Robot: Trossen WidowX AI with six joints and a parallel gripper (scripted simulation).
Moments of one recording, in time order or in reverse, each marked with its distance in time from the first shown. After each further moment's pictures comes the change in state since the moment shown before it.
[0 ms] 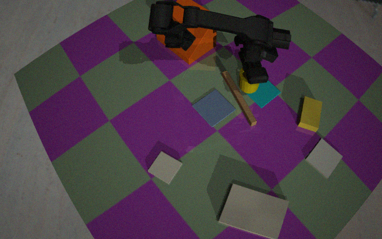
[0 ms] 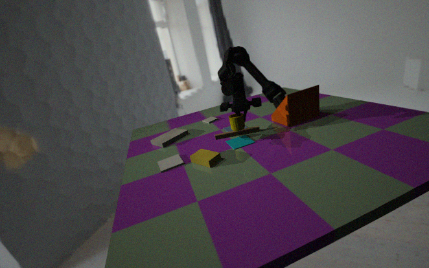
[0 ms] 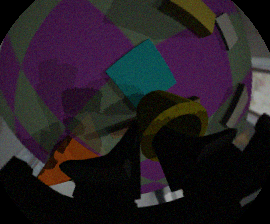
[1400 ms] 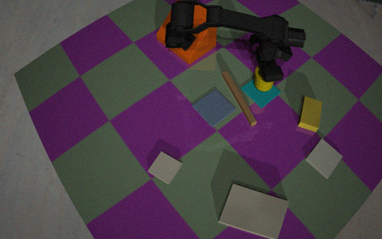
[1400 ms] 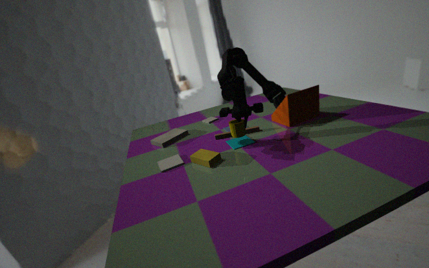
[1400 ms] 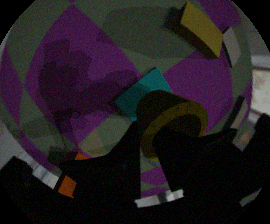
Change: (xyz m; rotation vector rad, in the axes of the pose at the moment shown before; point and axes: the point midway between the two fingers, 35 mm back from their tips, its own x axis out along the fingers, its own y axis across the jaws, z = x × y) arm 0.008 0.006 0.056 0.020 -0.023 0.000
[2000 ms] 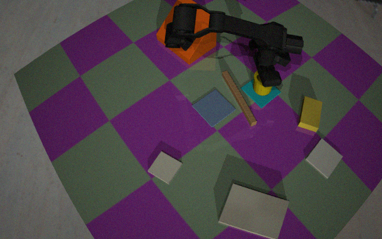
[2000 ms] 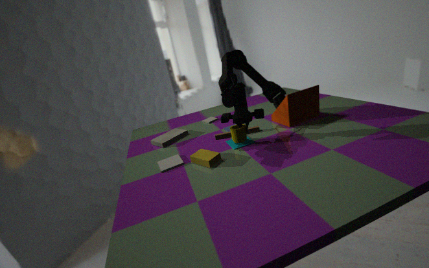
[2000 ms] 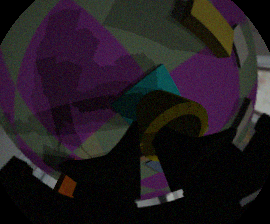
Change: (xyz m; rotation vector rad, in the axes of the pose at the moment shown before) arm 0.027 0.000 -0.001 0.000 0.004 0.000
